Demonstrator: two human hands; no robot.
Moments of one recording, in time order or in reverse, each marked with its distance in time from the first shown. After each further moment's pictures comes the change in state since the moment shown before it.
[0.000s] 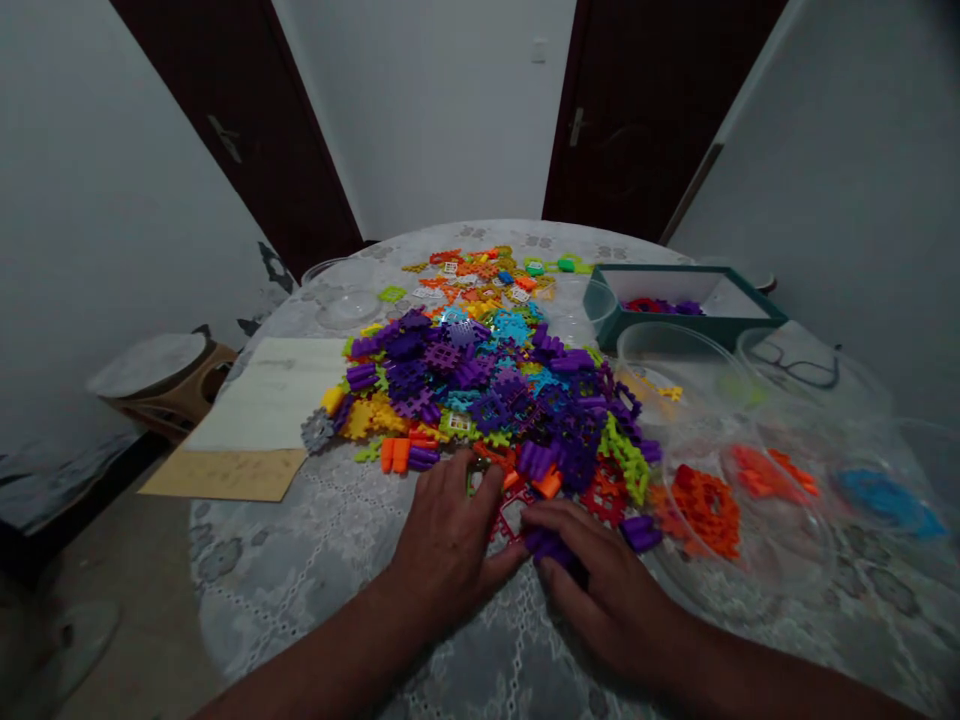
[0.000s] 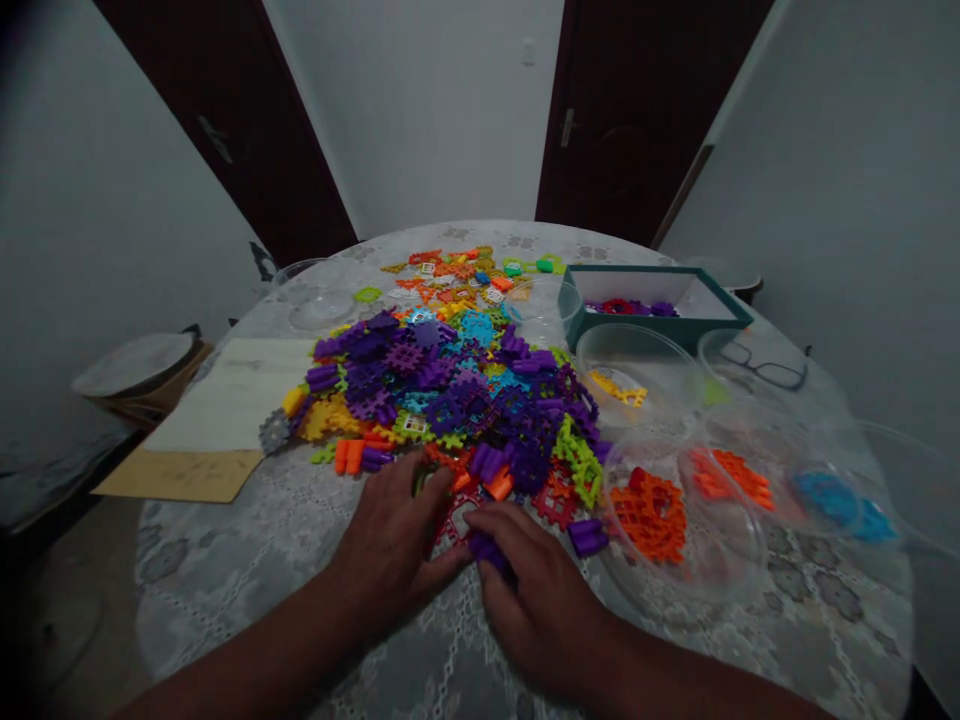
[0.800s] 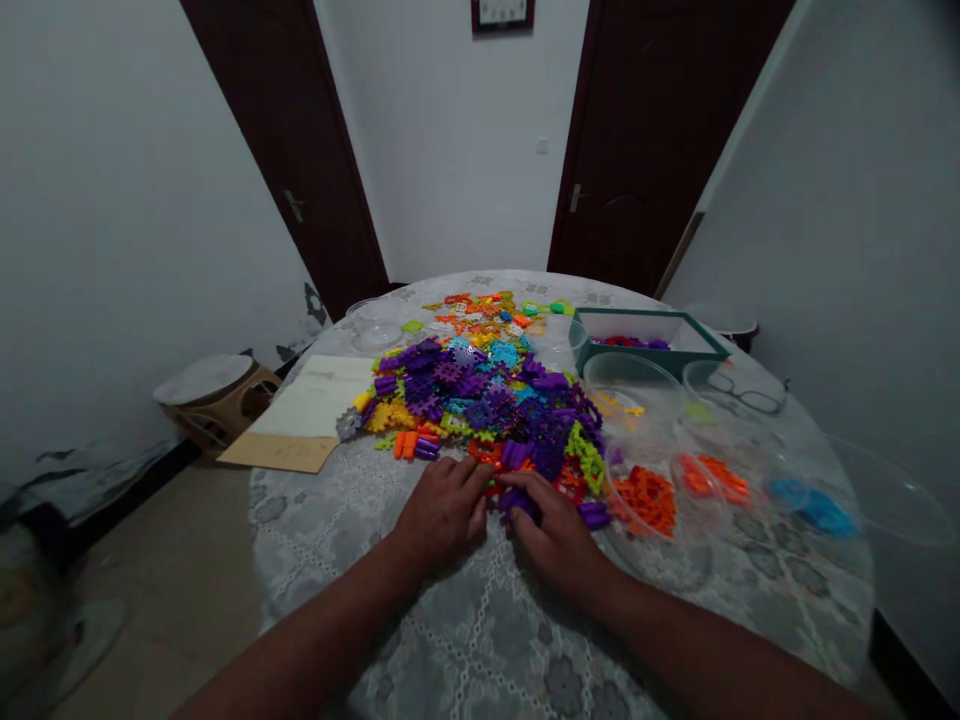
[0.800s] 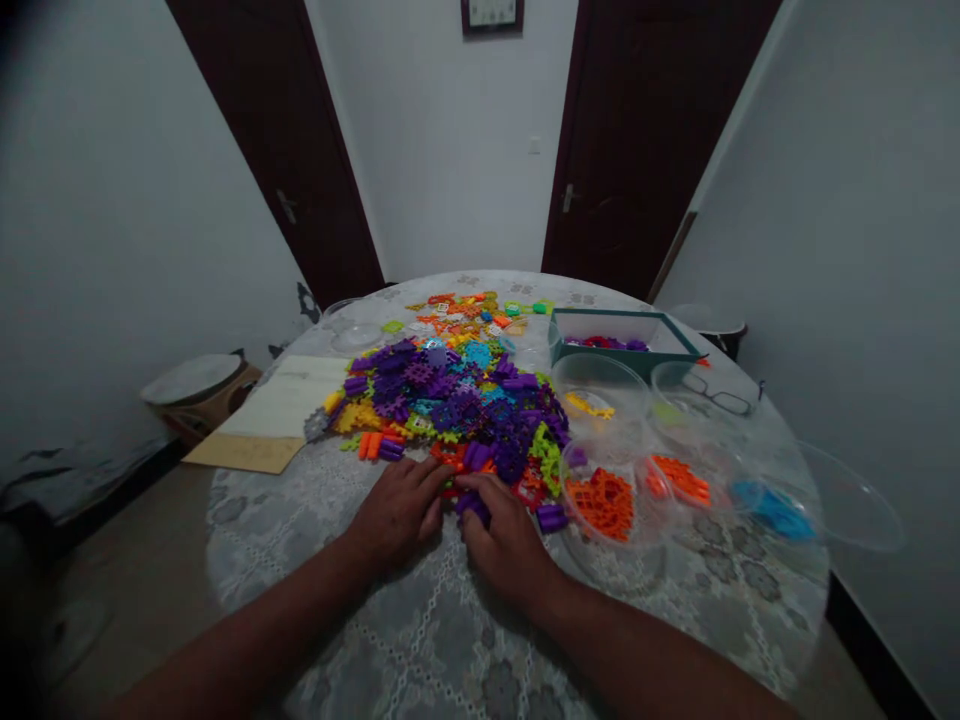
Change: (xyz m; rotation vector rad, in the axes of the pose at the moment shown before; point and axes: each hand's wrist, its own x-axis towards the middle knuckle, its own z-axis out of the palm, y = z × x) left_hand -0.002 0.008 0.002 0.101 0.027 0.114; right_hand 0.017 -0.003 0.002 0.229 0.099 0.031
